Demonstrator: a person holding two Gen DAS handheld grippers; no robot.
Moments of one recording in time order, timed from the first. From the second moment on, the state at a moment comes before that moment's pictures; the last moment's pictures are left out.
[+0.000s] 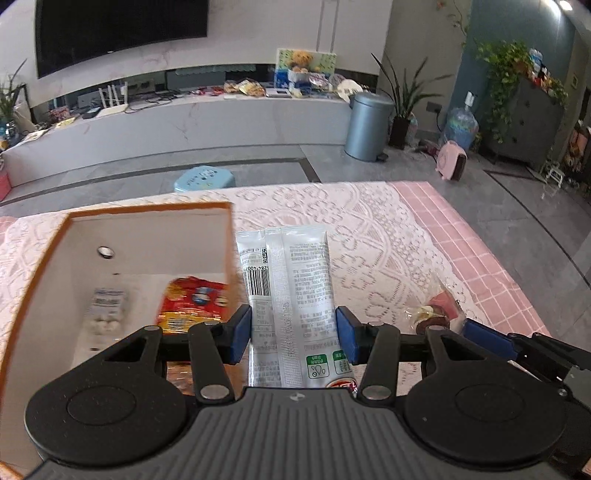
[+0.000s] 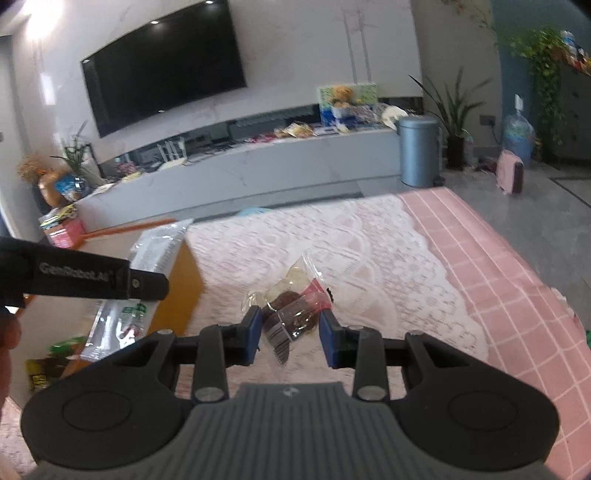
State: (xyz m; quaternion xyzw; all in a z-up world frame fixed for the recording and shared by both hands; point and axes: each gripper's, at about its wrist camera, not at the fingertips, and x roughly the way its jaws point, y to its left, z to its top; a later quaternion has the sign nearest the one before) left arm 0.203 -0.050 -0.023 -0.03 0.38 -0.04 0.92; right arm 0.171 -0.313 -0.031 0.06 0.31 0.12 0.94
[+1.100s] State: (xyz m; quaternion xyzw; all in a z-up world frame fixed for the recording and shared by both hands) left arm 0.216 0.086 -0.027 -0.02 0.42 -0.02 0.91; right arm 0.182 -0.128 0.010 -0.09 0.30 0.27 0.91
